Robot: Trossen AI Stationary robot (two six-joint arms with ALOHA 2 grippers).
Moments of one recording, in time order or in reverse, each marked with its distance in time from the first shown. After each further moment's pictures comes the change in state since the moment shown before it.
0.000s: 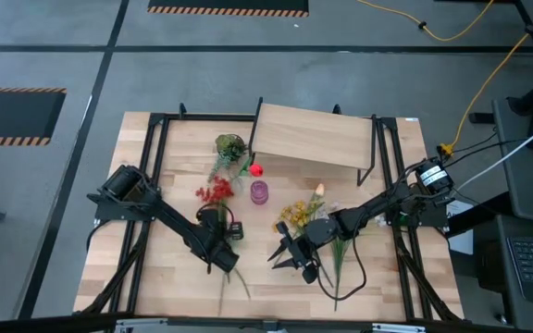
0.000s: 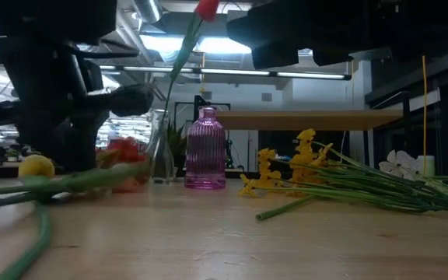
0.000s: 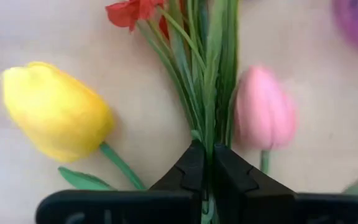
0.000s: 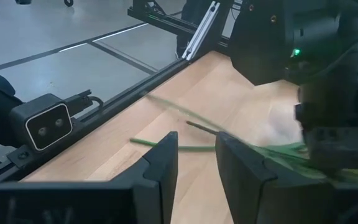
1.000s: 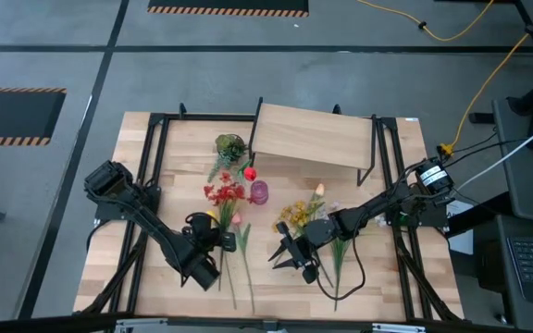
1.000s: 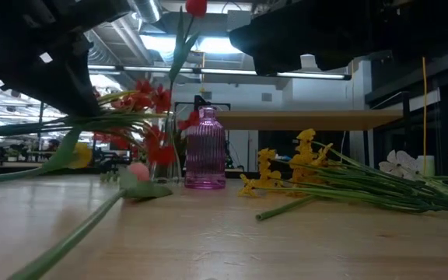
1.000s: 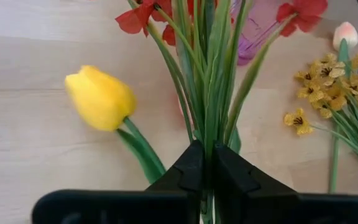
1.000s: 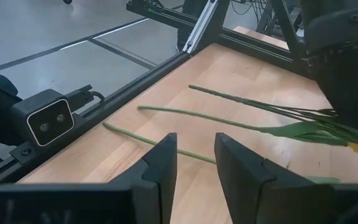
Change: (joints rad) left arm -0.167 -0.136 0.001 -0.023 -0.239 0.029; right arm 0.000 0.000 0.000 -0.024 0.000 0.026
